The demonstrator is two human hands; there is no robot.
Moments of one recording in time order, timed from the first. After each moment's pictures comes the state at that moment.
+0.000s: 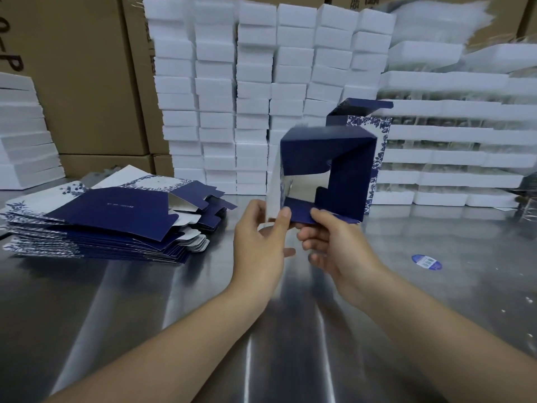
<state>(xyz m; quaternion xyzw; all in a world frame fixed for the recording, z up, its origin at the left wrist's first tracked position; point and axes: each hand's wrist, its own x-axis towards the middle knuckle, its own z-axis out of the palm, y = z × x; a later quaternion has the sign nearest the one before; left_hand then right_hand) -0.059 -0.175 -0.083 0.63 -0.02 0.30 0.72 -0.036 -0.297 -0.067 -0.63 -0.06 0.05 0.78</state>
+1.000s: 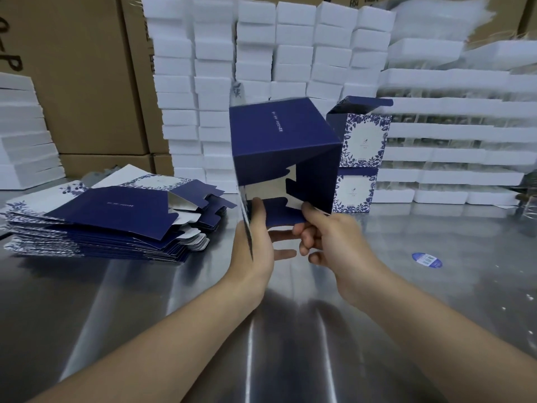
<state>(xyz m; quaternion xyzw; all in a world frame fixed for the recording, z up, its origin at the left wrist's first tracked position) -0.050 -0.168 -0.085 0.63 0.00 0.20 0.75 -0.044 -0.292 -0.060 -0.70 -0.10 0.00 0.71</state>
